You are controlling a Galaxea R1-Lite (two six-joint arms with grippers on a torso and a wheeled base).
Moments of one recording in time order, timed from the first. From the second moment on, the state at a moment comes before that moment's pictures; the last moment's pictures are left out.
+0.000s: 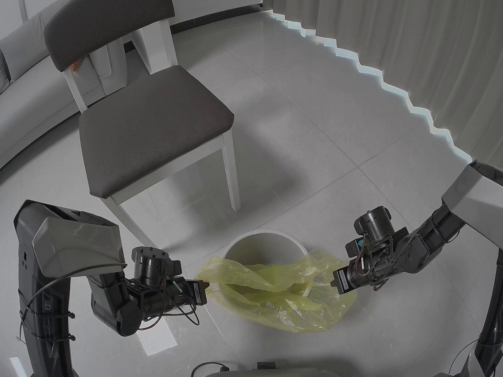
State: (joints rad) left arm -0.39 2.32 -0.51 -1.20 -0.20 -0.36; right arm 0.39 2.17 -0.91 -0.22 0.14 0.12
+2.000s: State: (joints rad) left arm -0.42 2.32 -0.27 -1.54 -0.18 -0.36; right arm 0.55 2.22 -0.95 -0.51 0.25 -0.41
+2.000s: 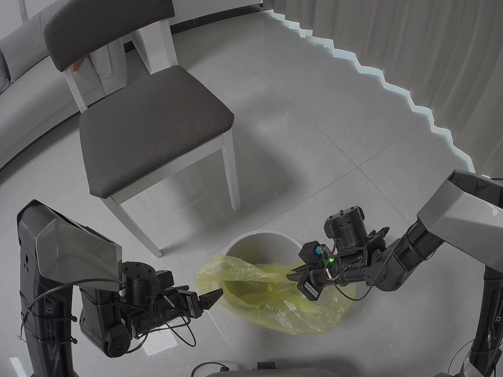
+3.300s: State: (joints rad) left arm -0.43 2.34 -0.29 -1.55 -0.12 -0.37; right arm 0.46 2.41 -1.41 -0.45 0.25 -0.41
